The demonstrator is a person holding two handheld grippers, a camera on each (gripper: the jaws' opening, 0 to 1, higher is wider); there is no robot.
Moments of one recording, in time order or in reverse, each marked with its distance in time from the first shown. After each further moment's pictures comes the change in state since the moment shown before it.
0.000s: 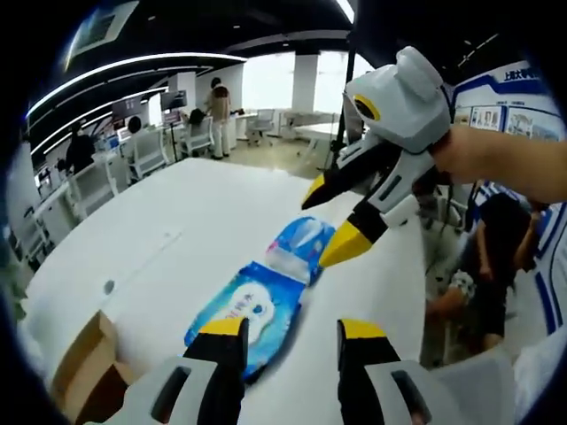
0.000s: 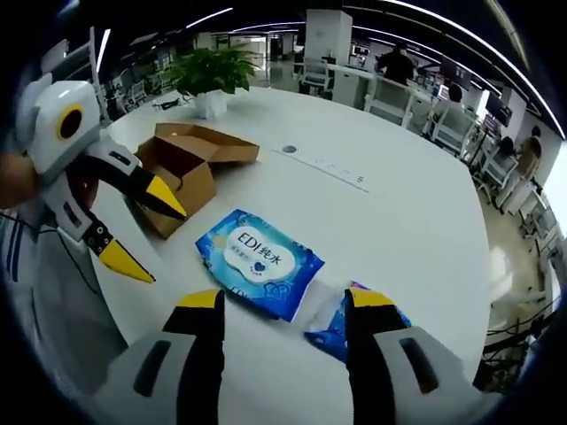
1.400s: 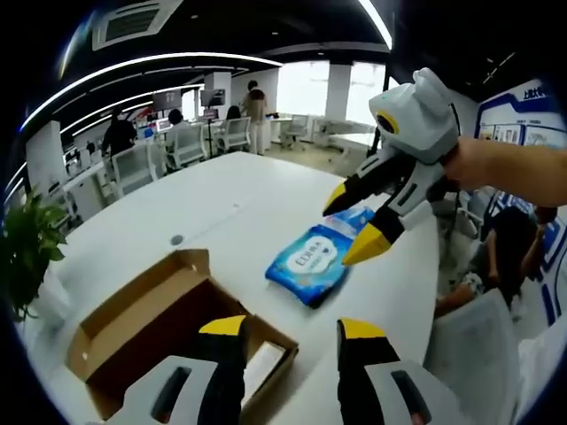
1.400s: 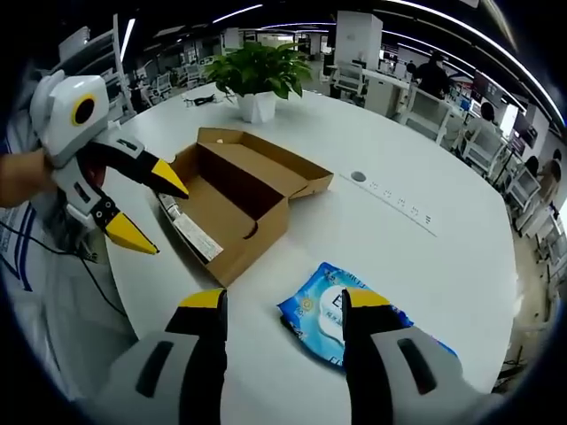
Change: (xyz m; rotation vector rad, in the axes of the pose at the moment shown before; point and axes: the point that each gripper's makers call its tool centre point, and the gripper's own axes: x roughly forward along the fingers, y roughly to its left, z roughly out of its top) left arm -0.124 0.086 -0.077 -0.094 -0.031 0.119; right arm 0.056 0.119 0.073 -0.074 0.008 0.096
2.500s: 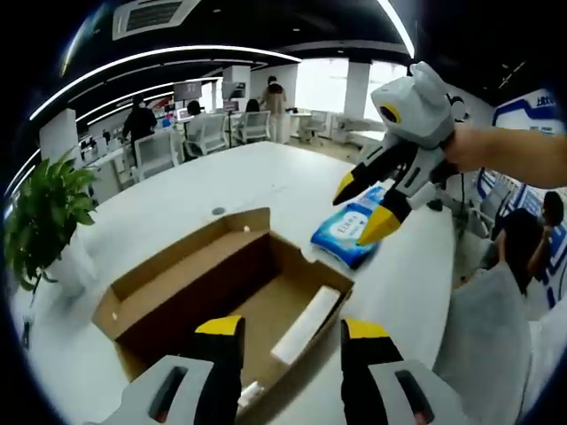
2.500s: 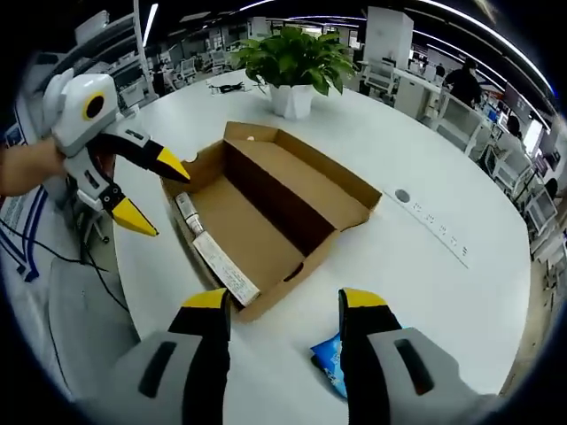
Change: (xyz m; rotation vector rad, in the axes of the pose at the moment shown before) left arm -0.052 0.065 -0.054 -0.047 0.019 0.068; right arm 0.050 0.050 0.041 -0.087 0.051 0.096
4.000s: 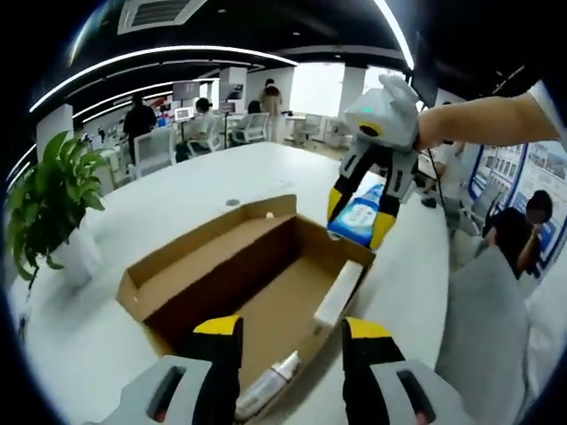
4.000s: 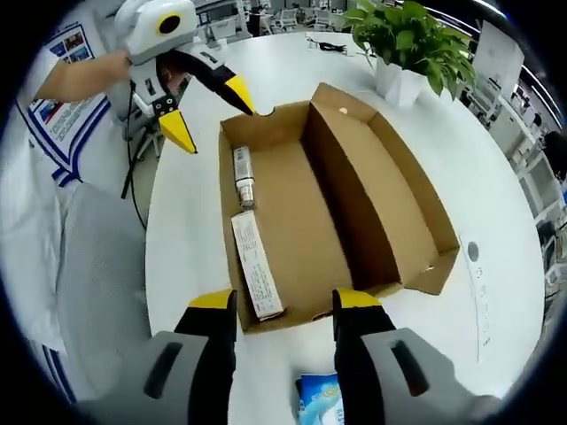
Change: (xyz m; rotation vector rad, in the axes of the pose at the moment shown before) left arm -0.032 0.053 -0.030 0.013 -0.013 -0.071; right arm 0.048 0.035 0.006 -0.376 0.219 0.330
